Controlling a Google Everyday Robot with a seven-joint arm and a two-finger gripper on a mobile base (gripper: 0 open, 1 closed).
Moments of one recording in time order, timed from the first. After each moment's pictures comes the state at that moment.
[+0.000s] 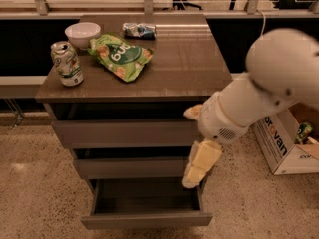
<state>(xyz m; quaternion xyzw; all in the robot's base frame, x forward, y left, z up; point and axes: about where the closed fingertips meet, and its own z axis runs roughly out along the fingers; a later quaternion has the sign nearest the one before) 0.429 -0.071 0.825 -0.64 0.72 0.16 0.21</state>
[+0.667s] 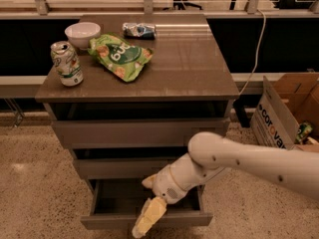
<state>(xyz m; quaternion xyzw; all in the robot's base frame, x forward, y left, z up) 0.380 0.046 0.609 -0.54 0.72 0.41 0.14</state>
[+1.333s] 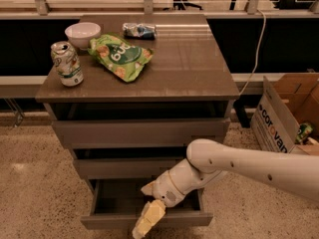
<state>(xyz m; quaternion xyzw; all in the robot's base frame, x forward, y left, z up) 0.377 0.052 0.572 -0.51 0.72 0.45 0.12</state>
